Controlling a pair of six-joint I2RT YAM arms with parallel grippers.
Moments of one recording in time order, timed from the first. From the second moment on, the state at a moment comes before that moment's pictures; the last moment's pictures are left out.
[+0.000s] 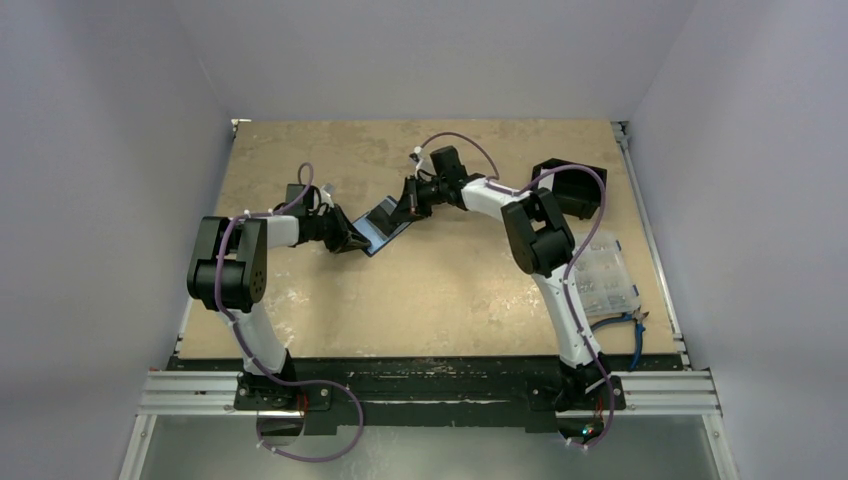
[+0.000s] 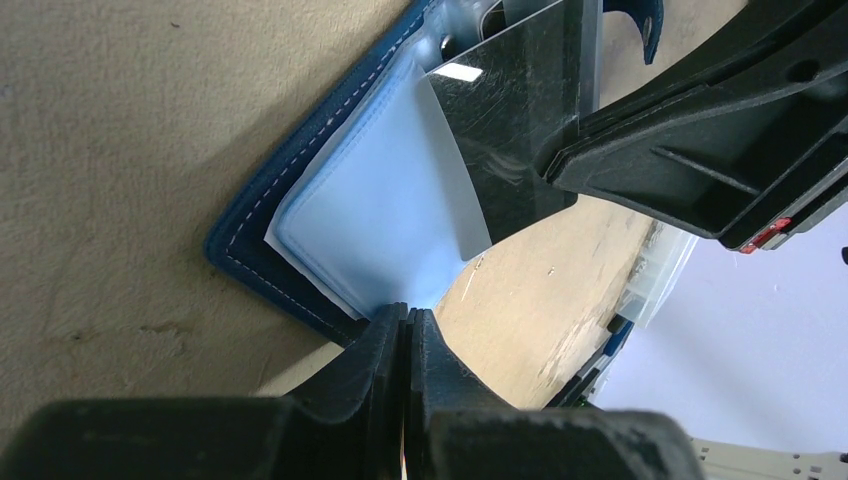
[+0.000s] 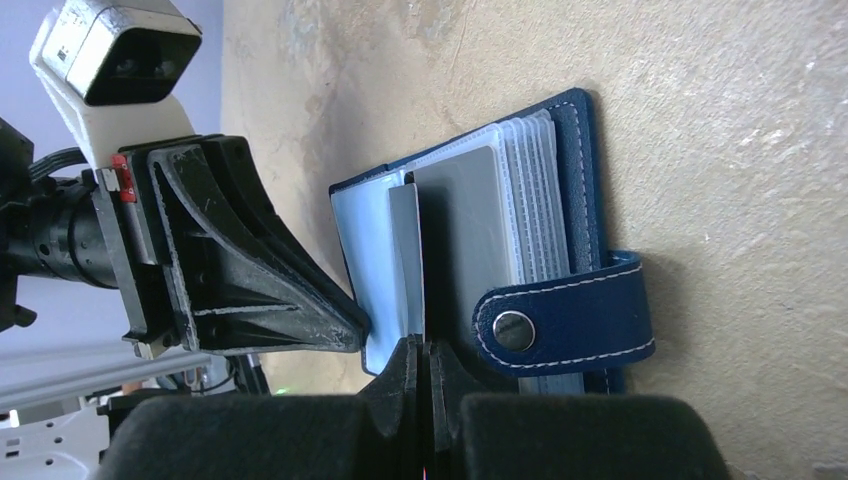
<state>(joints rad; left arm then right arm) -0.06 1.85 0.91 -0.04 0.64 -0.65 0.51 2.44 1.79 -0.09 -0.80 0.60</state>
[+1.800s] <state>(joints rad) -0.04 1.77 0.82 -0.02 0.56 -0.71 0.70 2.45 2.07 -0.49 -0.40 0.03</state>
